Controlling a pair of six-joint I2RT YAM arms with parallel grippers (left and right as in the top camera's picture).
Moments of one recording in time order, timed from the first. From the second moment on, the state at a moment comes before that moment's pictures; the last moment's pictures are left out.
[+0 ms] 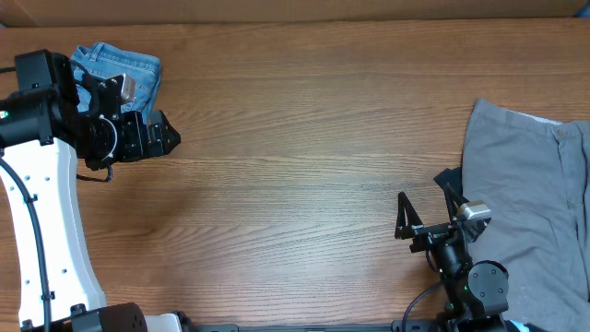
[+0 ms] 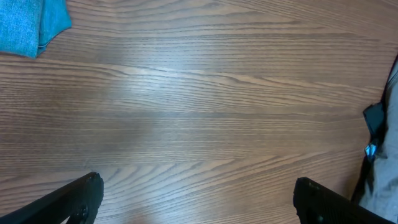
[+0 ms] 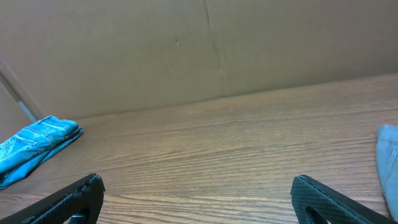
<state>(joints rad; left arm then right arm) 0.27 1.55 1.68 -1.43 0.40 0.08 0.20 0.01 0.02 -0.03 -0.04 0.26</state>
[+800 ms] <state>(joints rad) -0.05 0.49 0.81 -0.53 0.09 0.09 0.20 0.02 0.02 -0.03 -0.05 0.26</state>
